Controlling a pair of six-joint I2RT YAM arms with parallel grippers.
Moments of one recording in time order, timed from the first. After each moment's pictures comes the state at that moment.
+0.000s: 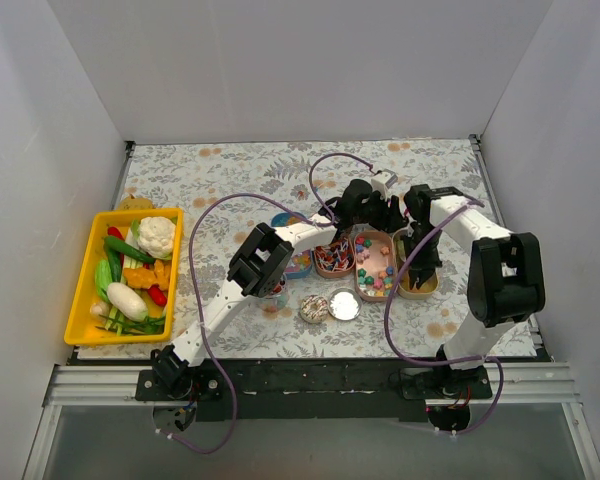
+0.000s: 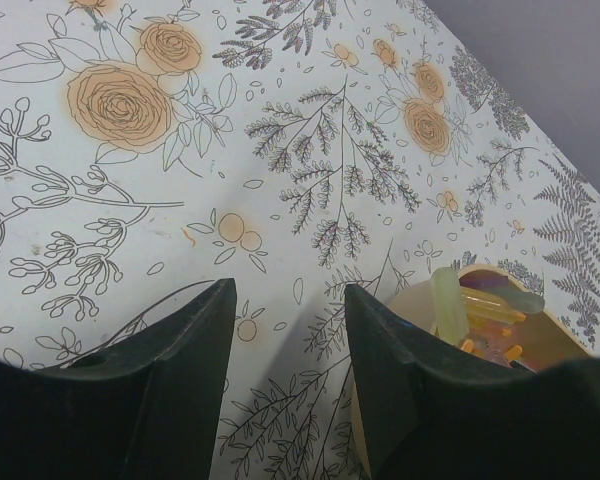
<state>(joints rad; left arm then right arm) -0.81 2.71 2.17 0.25 0.39 -0.40 0.20 1.70 1.18 -1.16 -0.03 0.21</state>
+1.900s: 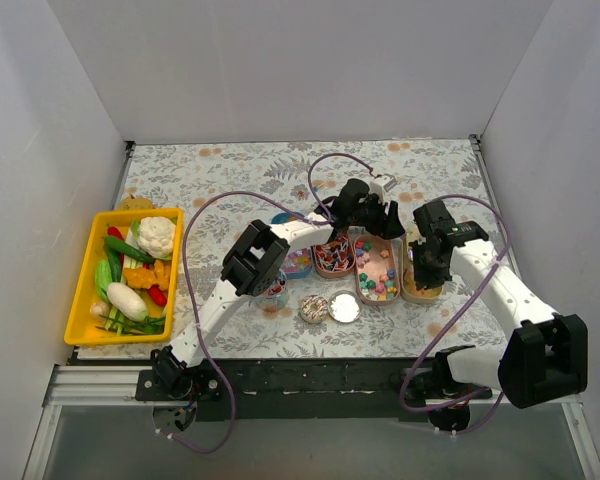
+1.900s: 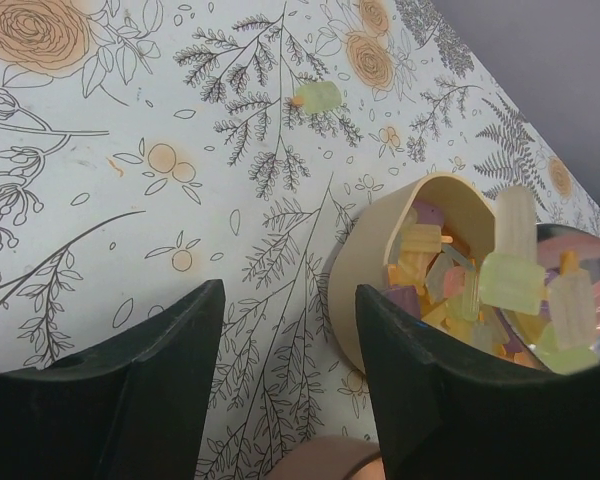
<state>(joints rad) -0.81 2.61 2.04 0.21 0.50 -0.41 0.28 1.25 0.92 -0.99 0.11 0.26</state>
